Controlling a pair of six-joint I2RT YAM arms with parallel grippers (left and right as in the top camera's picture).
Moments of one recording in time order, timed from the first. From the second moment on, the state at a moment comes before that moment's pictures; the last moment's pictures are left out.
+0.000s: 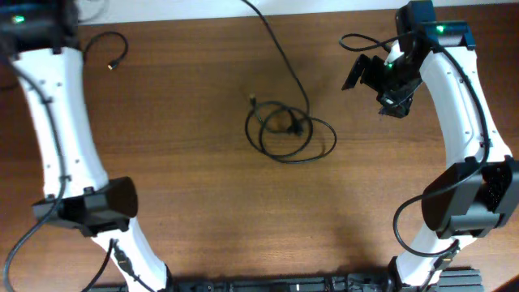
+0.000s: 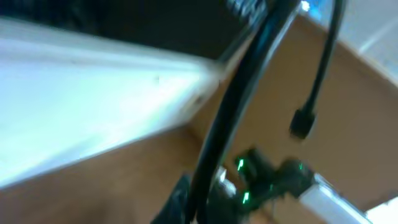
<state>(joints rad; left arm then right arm) 0.14 2.07 2.57 -0.58 1.17 -0.55 -0.01 1.92 1.84 -1.34 -0.31 0.52</state>
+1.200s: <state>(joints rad) 0.61 2.01 2.58 -0.90 -0.14 -0.38 -0.01 1.92 1.84 -1.34 -0.31 0.52</state>
